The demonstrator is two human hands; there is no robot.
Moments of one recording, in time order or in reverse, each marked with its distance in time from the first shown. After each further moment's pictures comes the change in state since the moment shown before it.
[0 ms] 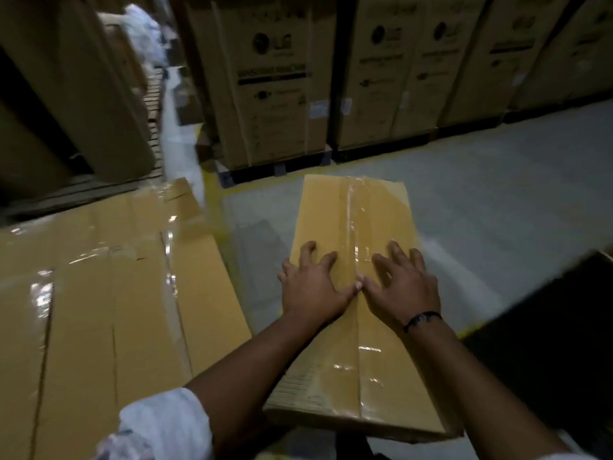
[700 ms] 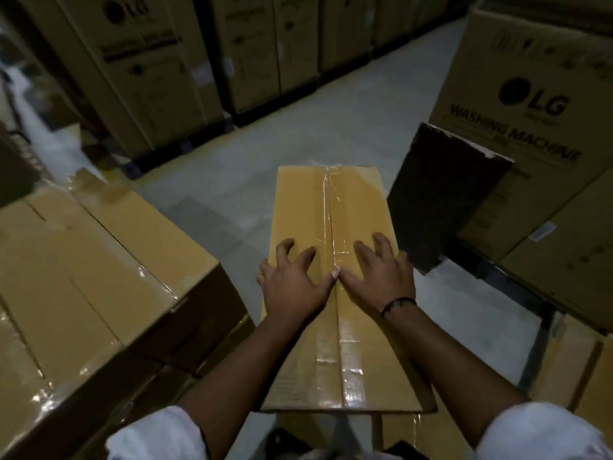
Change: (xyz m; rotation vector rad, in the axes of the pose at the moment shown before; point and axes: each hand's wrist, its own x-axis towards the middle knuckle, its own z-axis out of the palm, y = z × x) left_hand -0.328 0.035 0.018 -0.061 -0.094 0.248; right_hand -0.381 0.046 -0.005 0.073 0.049 0.396
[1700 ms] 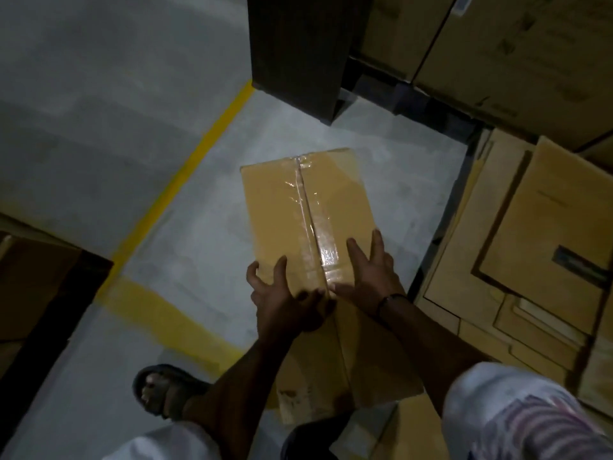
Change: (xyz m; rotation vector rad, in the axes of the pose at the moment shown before) left_hand -0.230 0.082 0.549 -0.168 -0.532 -0.158; right_hand -0.152 0.494 0.353 0.152 -0.468 0.354
